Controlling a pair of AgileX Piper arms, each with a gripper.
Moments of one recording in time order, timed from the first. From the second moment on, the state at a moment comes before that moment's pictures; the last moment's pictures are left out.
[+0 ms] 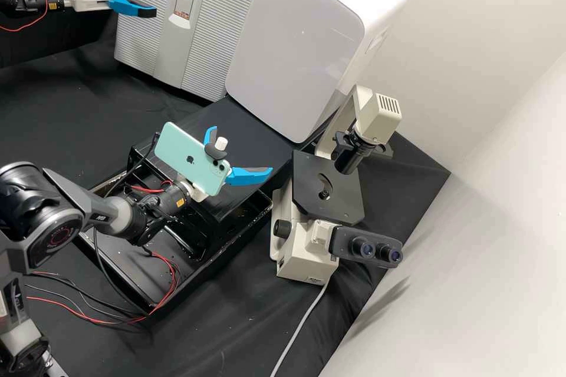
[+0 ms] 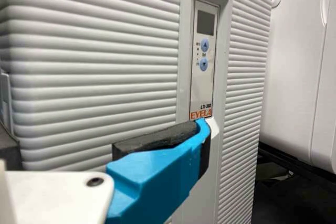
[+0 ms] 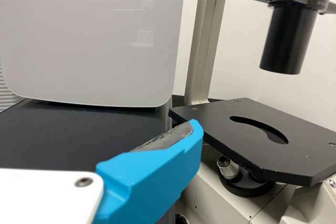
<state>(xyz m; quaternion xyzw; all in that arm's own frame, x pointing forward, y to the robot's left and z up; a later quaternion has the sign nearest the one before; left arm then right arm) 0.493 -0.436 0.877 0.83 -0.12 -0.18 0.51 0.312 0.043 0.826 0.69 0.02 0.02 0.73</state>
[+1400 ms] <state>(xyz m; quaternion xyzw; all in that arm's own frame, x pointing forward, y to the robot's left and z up) 0.462 -0.443 0.865 0.83 -0.09 -0.18 0.52 0.312 0.043 0.826 0.69 0.02 0.02 0.73</state>
